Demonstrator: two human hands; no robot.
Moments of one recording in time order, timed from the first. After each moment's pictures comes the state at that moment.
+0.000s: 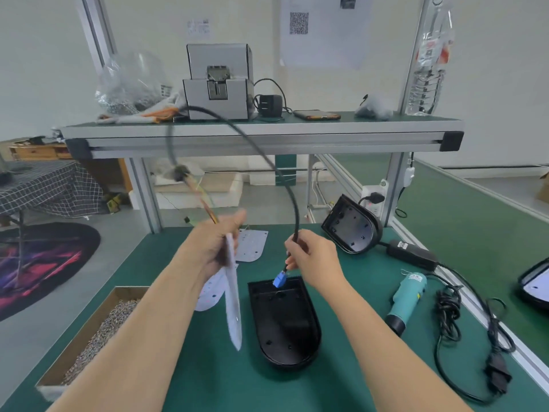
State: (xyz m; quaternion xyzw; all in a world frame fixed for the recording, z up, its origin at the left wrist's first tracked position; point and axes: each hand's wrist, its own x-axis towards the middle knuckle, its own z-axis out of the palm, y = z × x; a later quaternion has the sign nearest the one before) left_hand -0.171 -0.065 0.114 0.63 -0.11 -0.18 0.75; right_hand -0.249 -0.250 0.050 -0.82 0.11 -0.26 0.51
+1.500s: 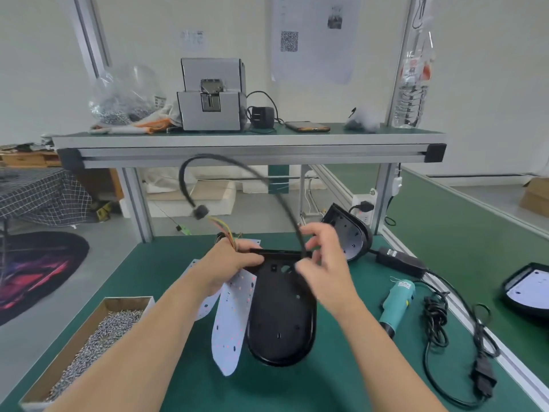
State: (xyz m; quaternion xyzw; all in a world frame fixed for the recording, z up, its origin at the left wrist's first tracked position) left_hand -0.173 -0.081 0.094 0.75 -0.27 -0.20 0.56; right_hand -0.299 -0.248 0.072 -0.78 0.00 -0.36 0.51
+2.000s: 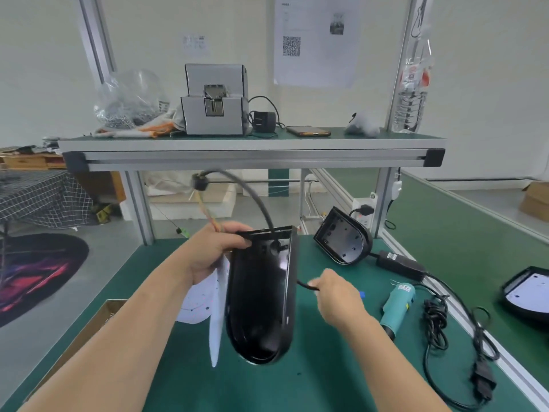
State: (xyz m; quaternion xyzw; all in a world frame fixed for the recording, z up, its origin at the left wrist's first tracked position) left_hand -0.173 -0.059 0.132 0.67 -0.26 -0.23 0.65; right_hand -0.293 -0.277 0.029 -0.97 0.20 -0.05 0.08
